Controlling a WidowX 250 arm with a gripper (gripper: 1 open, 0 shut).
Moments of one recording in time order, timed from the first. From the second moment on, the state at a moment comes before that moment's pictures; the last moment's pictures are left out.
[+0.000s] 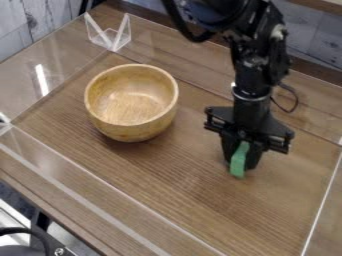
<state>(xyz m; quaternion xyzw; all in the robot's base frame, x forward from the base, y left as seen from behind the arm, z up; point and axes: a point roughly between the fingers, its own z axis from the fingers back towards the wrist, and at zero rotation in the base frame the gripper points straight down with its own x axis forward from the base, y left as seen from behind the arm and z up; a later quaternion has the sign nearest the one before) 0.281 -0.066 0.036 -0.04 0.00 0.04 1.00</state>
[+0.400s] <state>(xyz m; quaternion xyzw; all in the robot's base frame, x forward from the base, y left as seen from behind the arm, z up) 0.280 -0.007 0.082 -0.04 -0.03 0.06 1.00</state>
